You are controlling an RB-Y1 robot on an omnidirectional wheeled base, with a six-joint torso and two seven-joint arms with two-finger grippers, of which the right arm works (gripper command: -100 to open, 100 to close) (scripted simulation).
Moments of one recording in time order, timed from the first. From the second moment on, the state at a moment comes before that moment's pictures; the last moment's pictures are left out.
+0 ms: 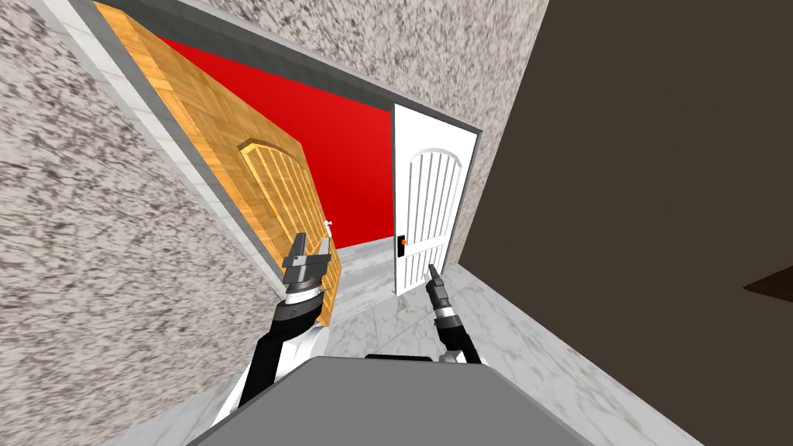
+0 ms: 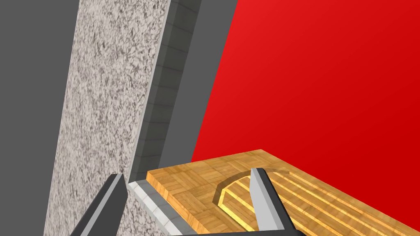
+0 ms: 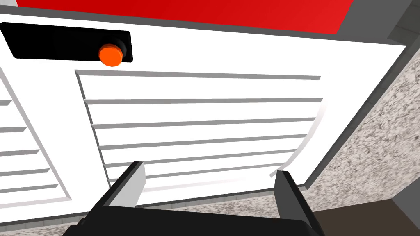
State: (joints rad) arm 0.45 -0.13 0.34 -1.91 -0.13 -0.43 0.18
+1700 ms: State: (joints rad) arm 0.44 -0.16 0.57 -1.69 -0.15 -0.36 0.21
